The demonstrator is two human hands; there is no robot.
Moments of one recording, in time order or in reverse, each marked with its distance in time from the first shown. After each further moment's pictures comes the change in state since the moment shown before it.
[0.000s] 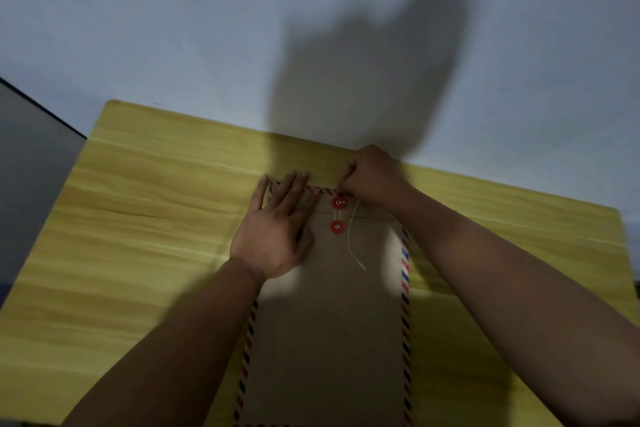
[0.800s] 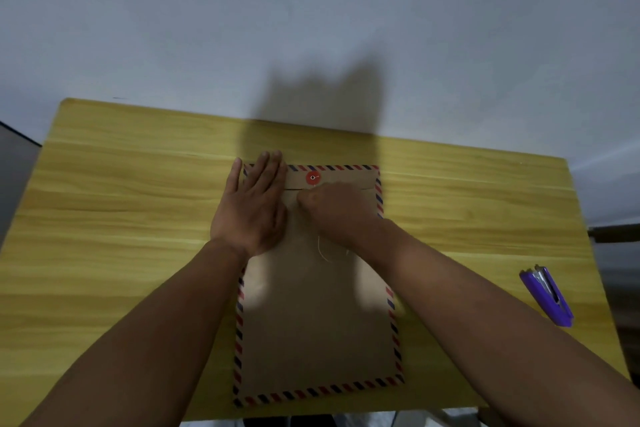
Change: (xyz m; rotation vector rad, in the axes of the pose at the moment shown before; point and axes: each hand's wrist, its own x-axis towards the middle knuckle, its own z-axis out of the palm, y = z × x) left_hand 0.000 0.002 0.000 0.060 -0.096 -0.018; right_hand -0.103 -0.011 0.039 -0.680 0.044 -0.473
